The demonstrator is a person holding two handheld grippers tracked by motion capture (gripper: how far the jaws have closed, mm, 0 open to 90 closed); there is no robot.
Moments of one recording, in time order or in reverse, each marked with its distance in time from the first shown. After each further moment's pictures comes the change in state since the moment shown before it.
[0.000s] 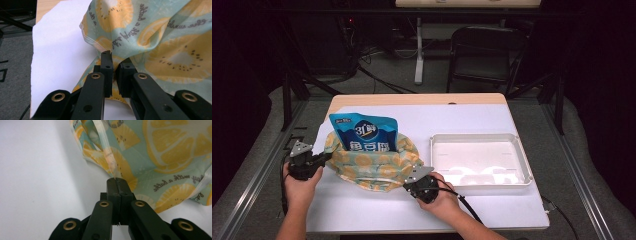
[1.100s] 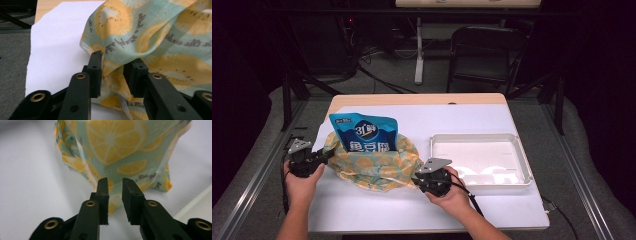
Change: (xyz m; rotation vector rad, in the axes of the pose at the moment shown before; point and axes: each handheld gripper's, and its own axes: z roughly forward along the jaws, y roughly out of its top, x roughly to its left) left arm 0.006 0.004 0.005 -0.034 -0.019 -0.073; right arm -0.024 -0.005 -0.030 -0.081 -0.040 0.117
